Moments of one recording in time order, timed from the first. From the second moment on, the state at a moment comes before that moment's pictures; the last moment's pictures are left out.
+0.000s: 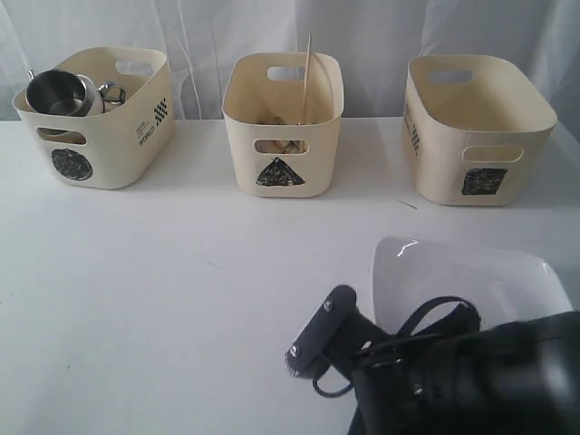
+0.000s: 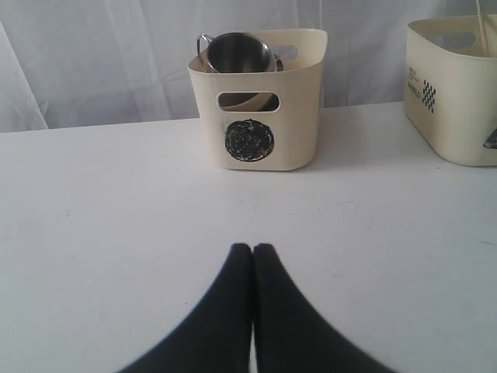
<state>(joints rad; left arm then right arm) -0.03 0.00 0.02 -0.11 0.16 0.15 0.97 1.63 -0.68 -0.82 0.79 0.94</state>
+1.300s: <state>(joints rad) -0.03 0.00 0.02 -0.11 0.16 0.15 0.33 1.35 -1.21 -0.99 0.42 0.65</state>
